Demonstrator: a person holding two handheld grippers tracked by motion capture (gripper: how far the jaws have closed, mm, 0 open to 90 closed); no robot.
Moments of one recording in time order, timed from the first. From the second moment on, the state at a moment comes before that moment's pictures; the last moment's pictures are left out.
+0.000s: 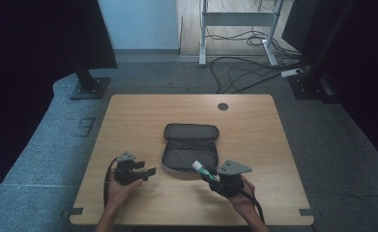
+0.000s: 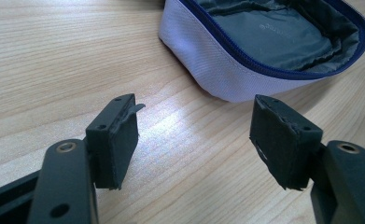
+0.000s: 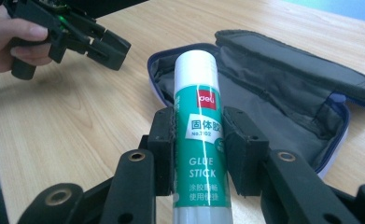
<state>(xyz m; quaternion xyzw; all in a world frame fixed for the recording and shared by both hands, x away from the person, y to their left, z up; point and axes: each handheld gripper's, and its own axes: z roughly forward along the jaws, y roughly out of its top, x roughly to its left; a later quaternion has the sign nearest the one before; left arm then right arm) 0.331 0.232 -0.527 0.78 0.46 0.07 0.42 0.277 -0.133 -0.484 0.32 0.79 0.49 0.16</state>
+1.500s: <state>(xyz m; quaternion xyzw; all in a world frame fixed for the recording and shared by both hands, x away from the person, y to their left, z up) 0.331 0.232 -0.530 0.78 0.46 0.07 0.41 0.345 -0.122 -0.494 0.36 0.78 0.48 0.16</state>
